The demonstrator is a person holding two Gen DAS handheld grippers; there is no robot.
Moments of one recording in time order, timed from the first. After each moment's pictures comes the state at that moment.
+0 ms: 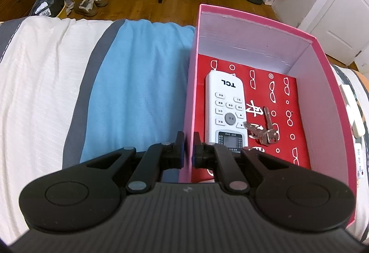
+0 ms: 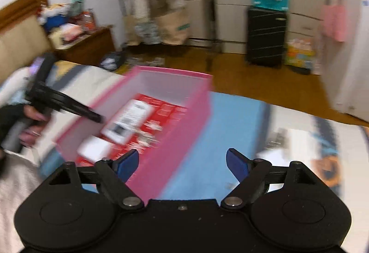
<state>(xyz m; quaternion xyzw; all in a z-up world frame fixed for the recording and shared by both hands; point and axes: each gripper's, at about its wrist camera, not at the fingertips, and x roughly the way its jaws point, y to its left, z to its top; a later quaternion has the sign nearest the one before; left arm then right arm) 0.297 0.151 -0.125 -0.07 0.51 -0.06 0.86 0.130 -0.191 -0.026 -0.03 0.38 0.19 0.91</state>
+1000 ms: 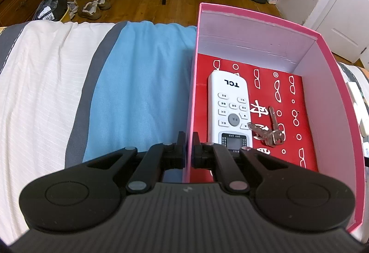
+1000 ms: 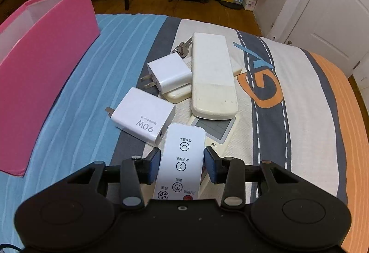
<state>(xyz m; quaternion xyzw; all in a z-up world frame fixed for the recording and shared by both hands) 0.299 0.145 -0.129 -0.05 0.51 -0.05 0.86 0.165 -0.248 -0.125 -0.07 0.51 0.00 0.86</state>
